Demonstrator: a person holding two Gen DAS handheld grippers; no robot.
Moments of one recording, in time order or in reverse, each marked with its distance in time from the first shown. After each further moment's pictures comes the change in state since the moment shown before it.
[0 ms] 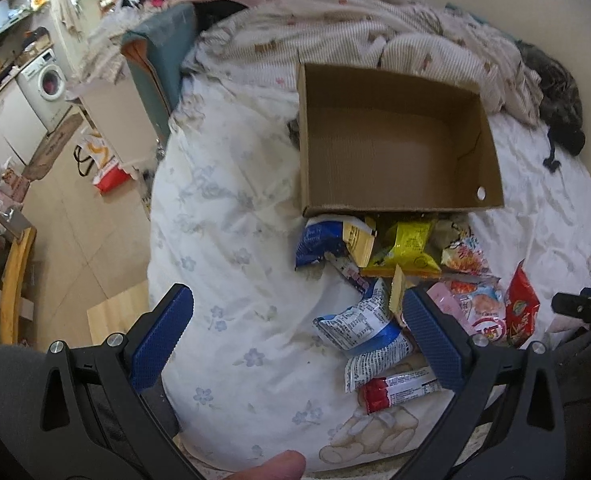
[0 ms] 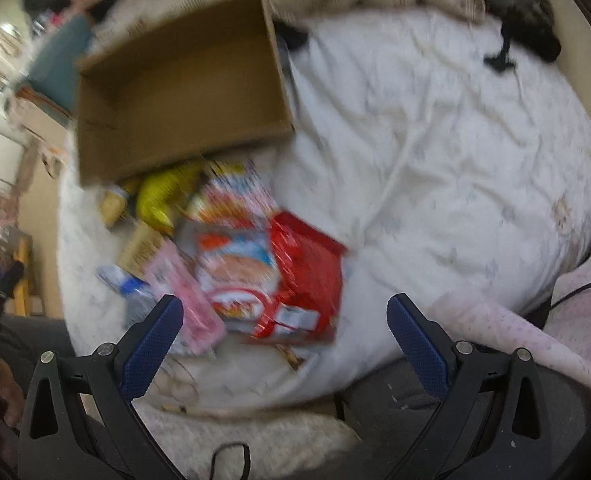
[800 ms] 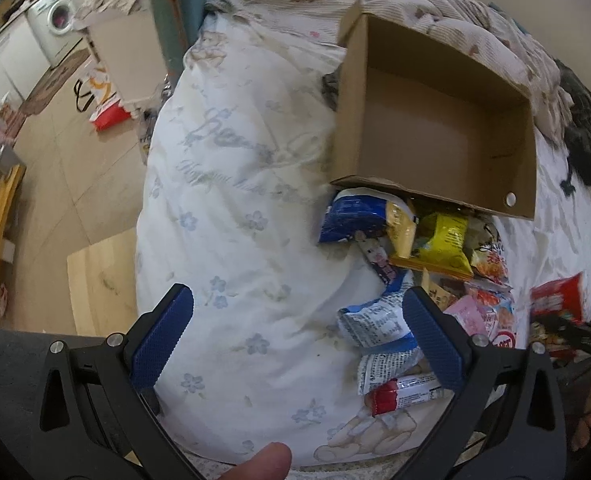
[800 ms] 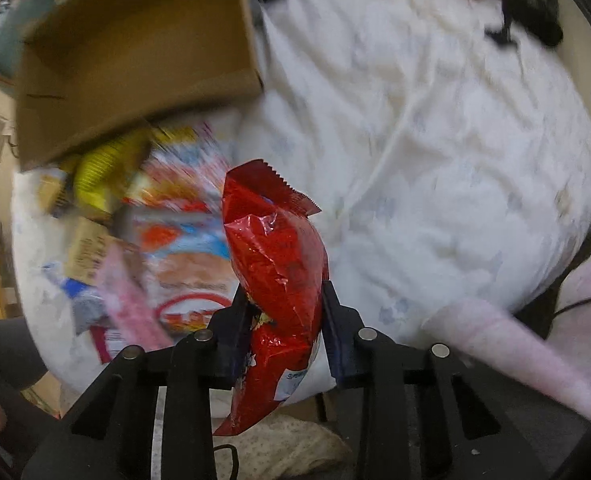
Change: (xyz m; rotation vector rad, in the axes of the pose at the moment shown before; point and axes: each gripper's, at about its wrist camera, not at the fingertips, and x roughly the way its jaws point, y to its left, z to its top) left arm 0.044 0.045 0.000 -0.178 0.151 -0.044; right arm 0.031 -0.011 0.008 -0.012 0.053 -0.075
